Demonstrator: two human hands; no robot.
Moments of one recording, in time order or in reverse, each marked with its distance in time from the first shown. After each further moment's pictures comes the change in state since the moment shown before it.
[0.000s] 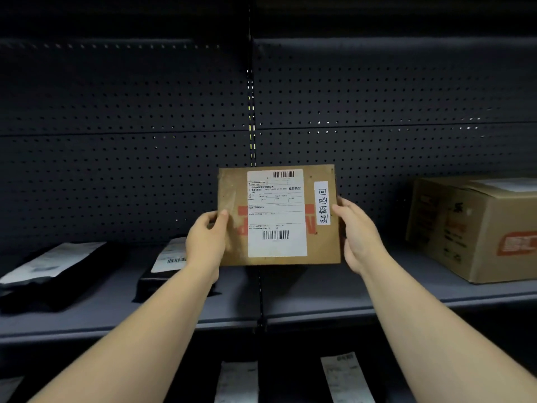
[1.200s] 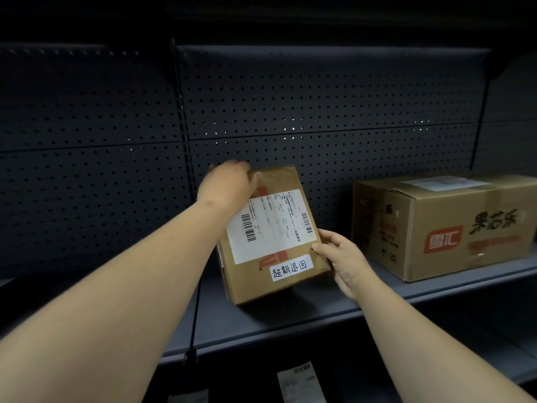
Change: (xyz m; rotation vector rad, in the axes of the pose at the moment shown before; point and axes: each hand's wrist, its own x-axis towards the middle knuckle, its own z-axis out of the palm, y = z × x) left_hand -0.002 0.121 0.139 0.961 -0.214 0.792; right_hand 0.011 0.019 -0.115 -0.097 -0.017 0.069
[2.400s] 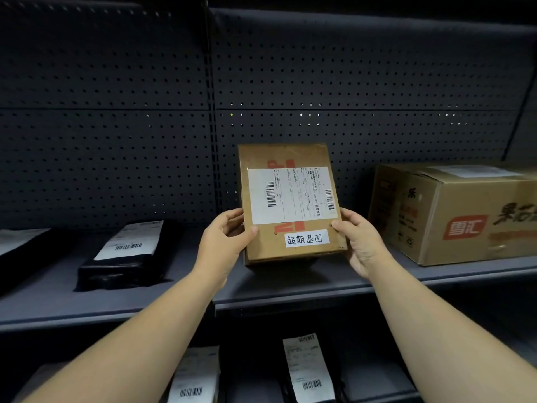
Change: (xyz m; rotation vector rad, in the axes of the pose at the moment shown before) left_hand -0.141 -0.046 0.070 -1.322 0.019 -0.499; right_hand -0.007 0.002 0.004 0.086 0.023 -0.010
